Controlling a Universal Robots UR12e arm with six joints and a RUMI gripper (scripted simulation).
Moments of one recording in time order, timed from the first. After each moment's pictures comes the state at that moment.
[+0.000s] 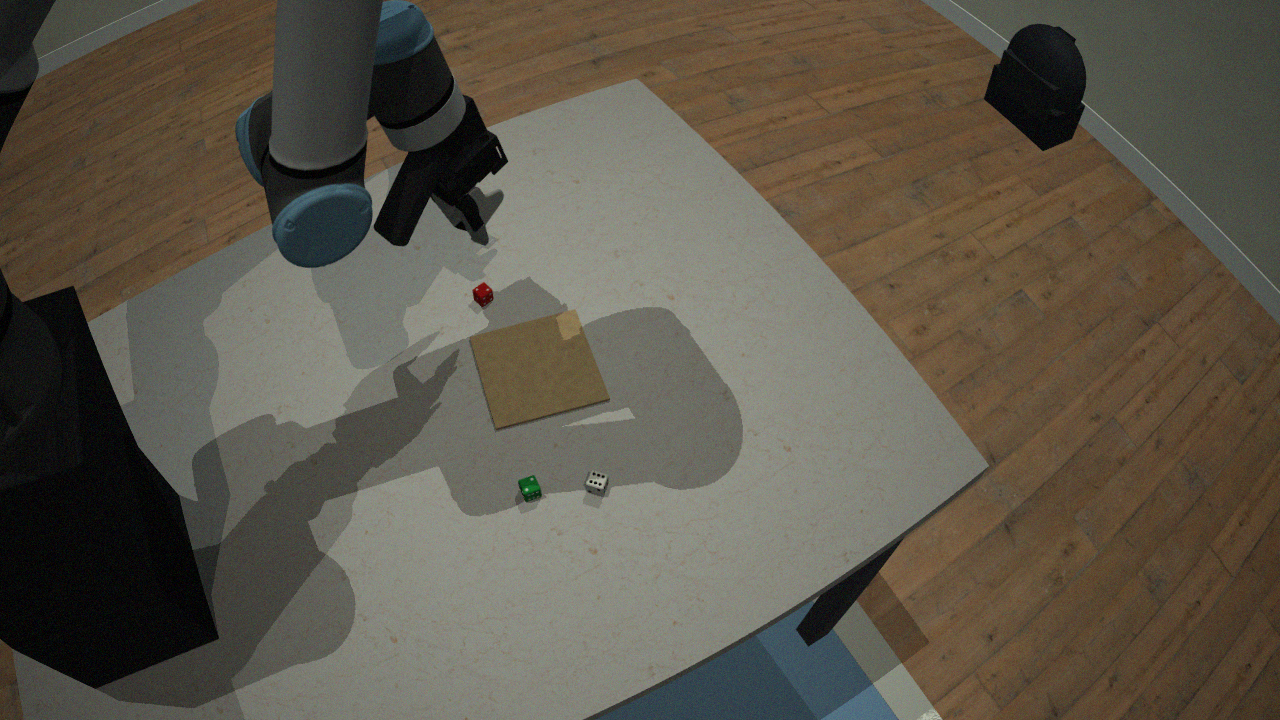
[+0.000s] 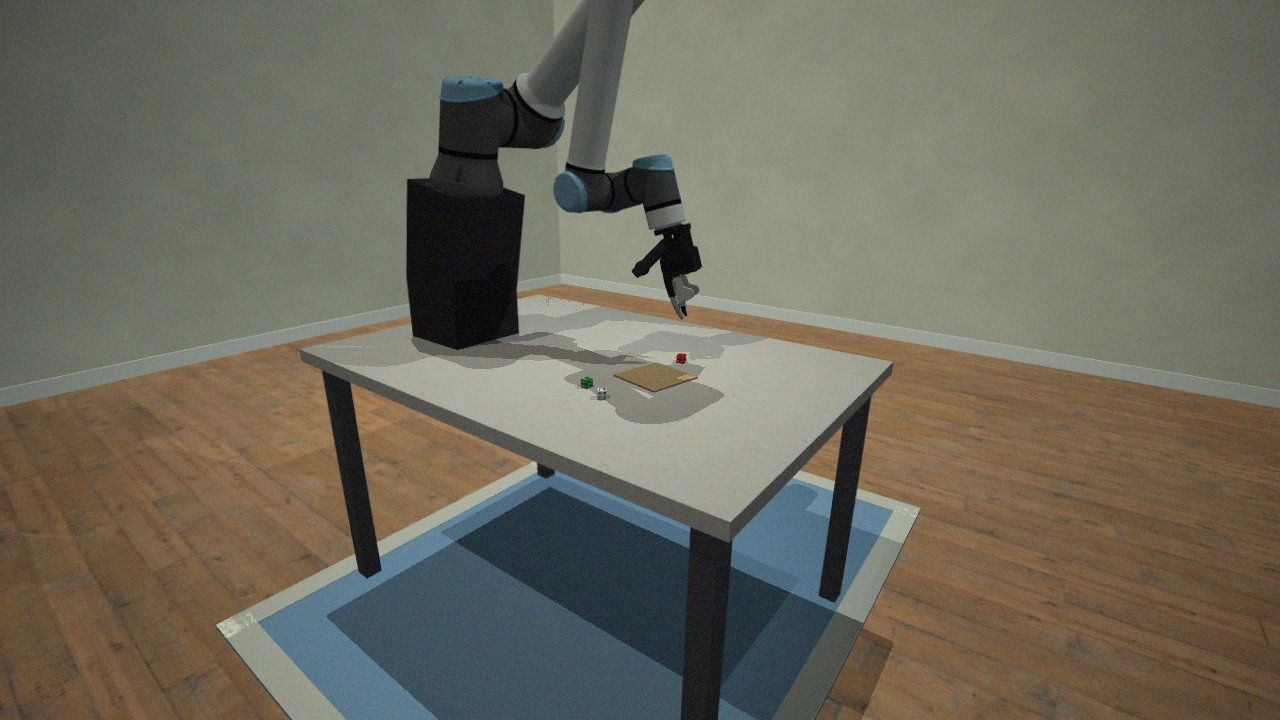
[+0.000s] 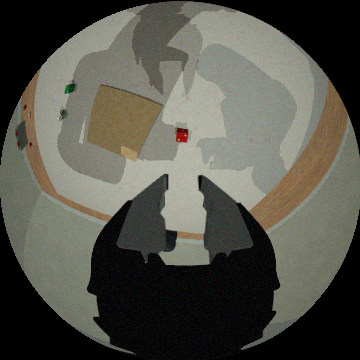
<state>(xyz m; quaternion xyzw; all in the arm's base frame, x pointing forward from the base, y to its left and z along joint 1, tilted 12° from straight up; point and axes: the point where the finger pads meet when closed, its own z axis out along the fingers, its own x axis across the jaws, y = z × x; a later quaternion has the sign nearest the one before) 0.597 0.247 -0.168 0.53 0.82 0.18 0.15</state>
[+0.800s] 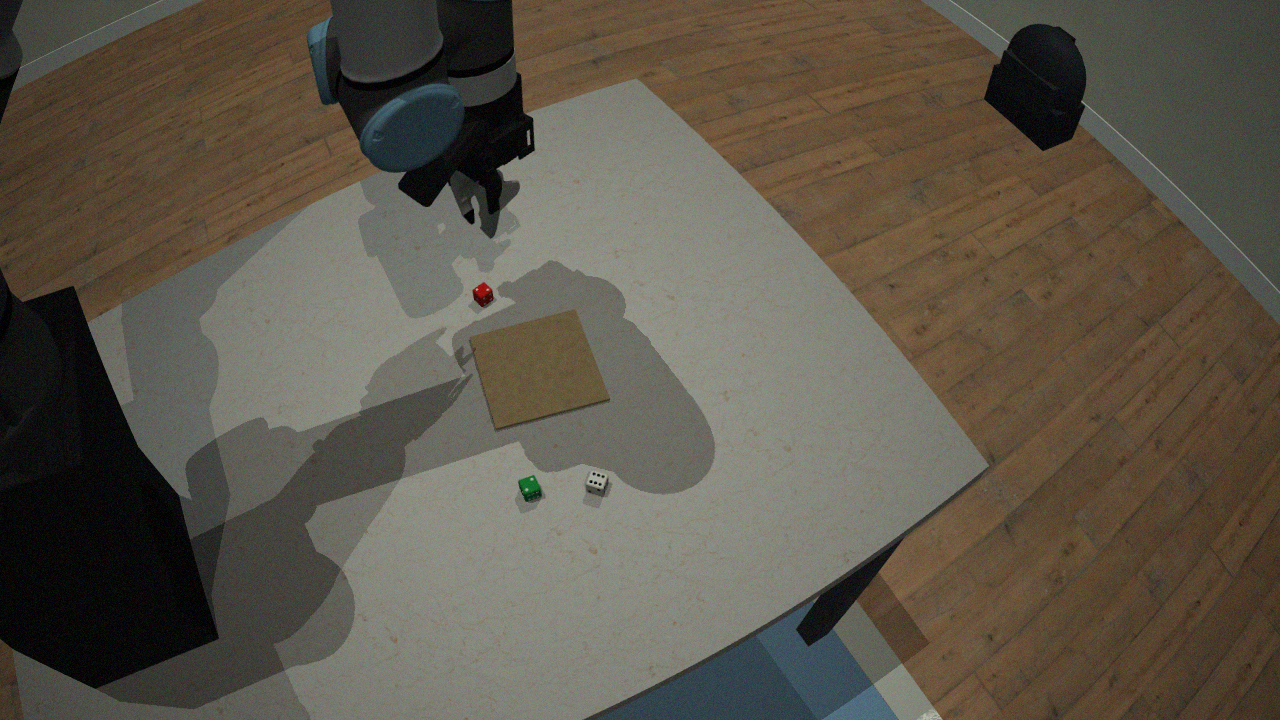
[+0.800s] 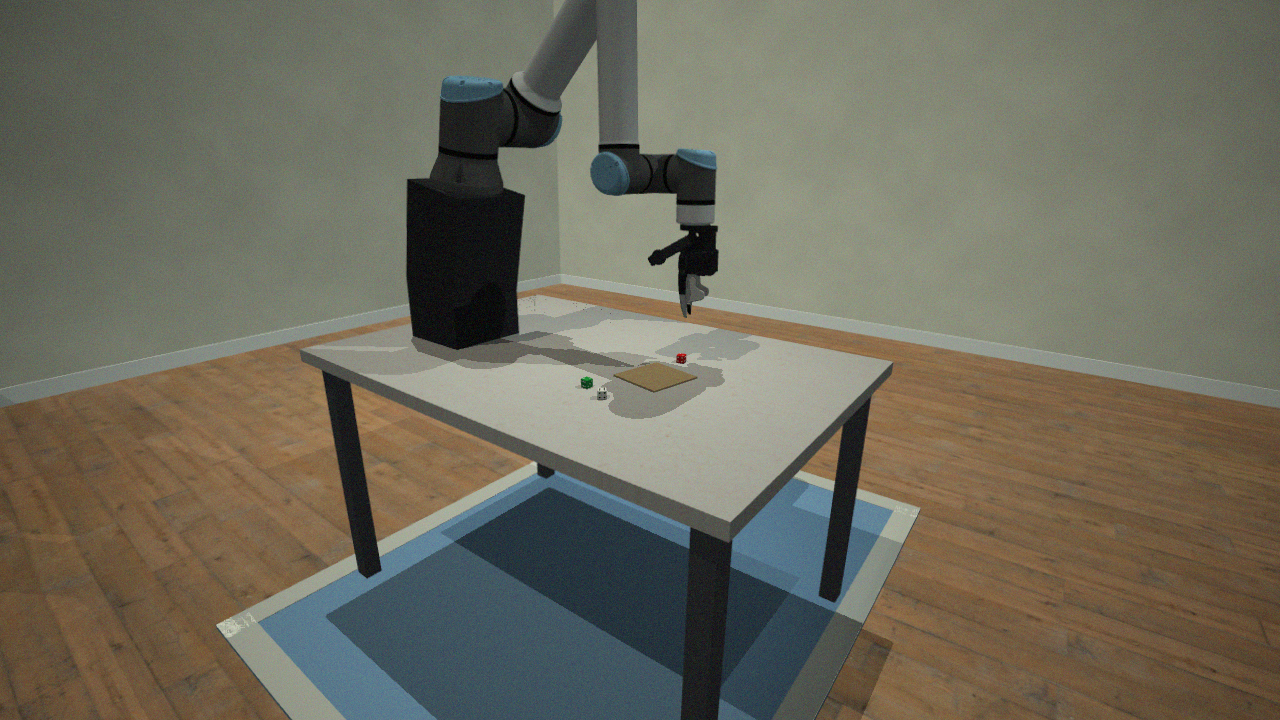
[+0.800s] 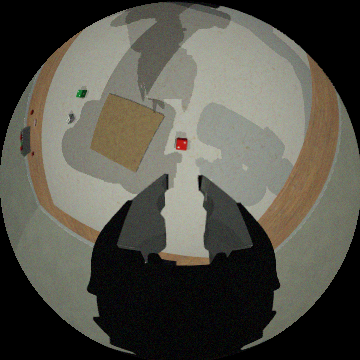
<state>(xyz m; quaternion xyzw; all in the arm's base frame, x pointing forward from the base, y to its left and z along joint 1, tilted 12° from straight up) 0.607 0.252 -0.160 0.54 0.83 0.07 0.08</state>
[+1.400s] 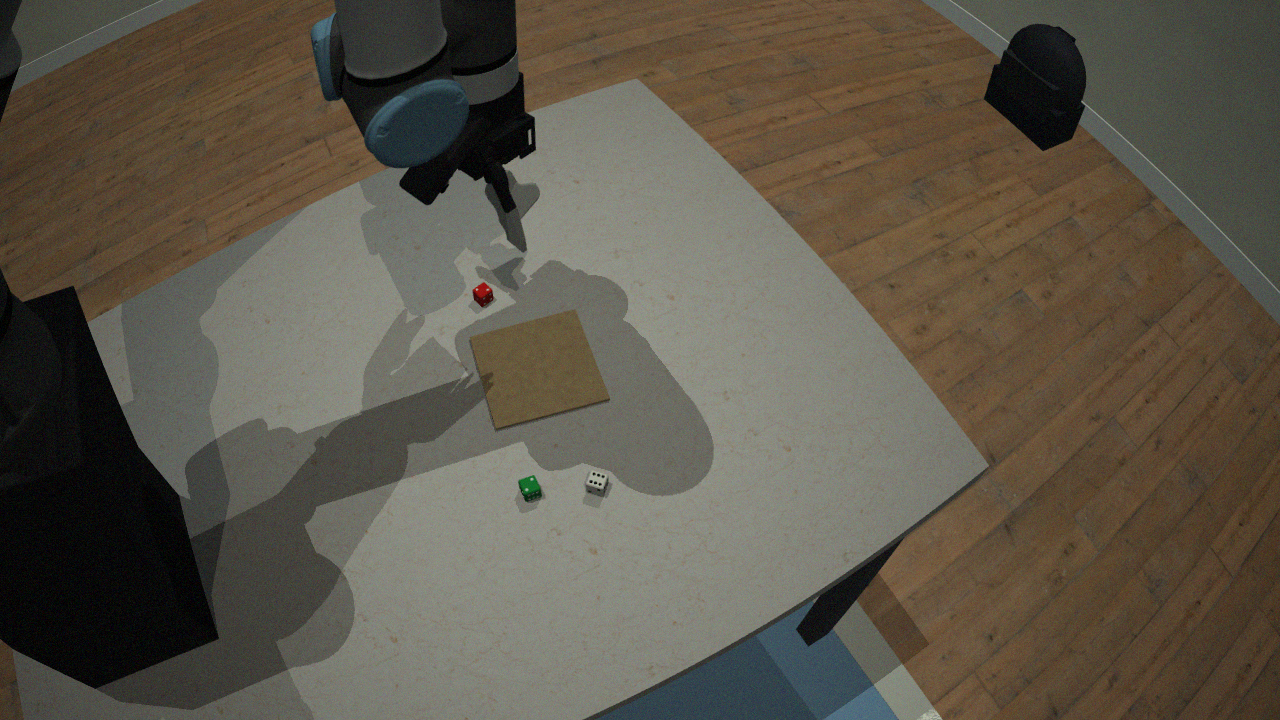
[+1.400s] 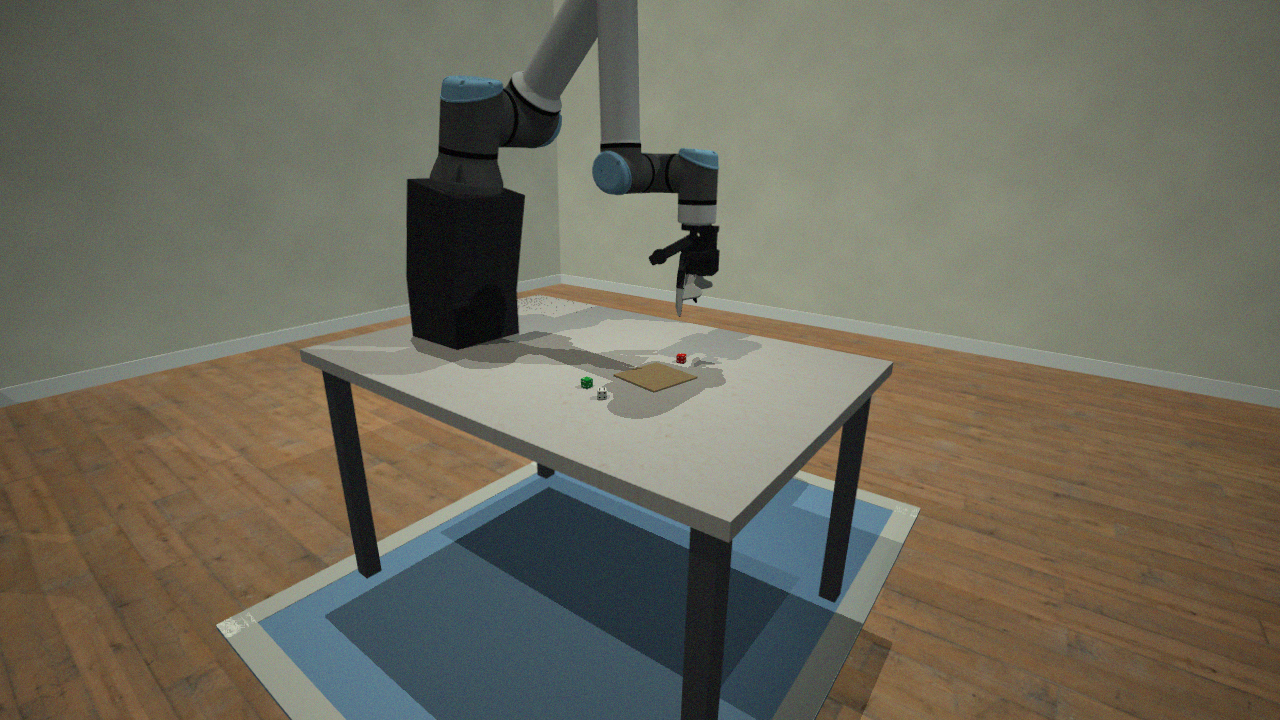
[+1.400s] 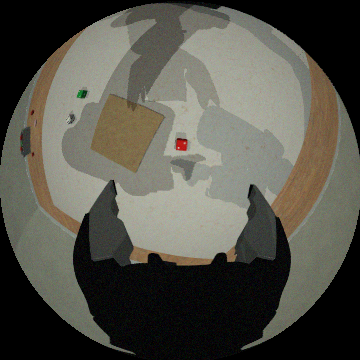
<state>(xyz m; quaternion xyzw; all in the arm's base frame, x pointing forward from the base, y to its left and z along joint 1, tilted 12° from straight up) 0.608 0.252 -0.160 0.54 0.83 0.06 0.08</state>
